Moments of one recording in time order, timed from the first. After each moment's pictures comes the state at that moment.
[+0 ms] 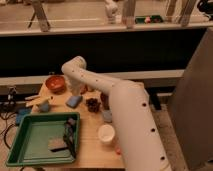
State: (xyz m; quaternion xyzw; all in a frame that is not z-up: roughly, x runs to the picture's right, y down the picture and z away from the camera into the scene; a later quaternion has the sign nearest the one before) arm -0.186 0.021 0.926 -0.15 -0.25 -0.65 0.70
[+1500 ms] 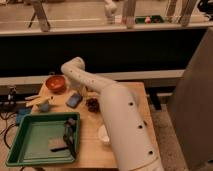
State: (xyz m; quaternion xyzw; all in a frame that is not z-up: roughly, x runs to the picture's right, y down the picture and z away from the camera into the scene) arm -0.189 0.032 0.966 -0.20 -0.23 -0.58 0.75
